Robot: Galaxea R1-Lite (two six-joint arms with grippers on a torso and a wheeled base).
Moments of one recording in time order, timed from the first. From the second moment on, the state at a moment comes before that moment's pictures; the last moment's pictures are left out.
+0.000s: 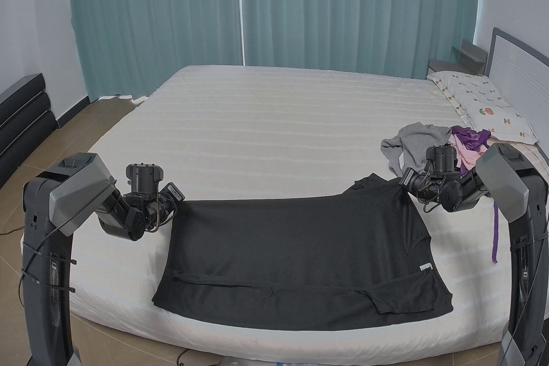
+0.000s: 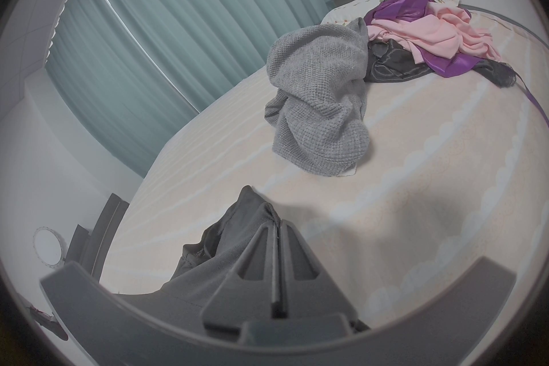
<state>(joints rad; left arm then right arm) -0.08 2.50 -1.23 -0.74 0.04 -0.79 0.01 2.56 -1.48 -0.54 0.08 0.58</state>
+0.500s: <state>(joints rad) -0.08 2.53 -1.27 -0.73 0.04 -0.79 0.01 2.56 -1.46 -0.54 0.08 0.58</state>
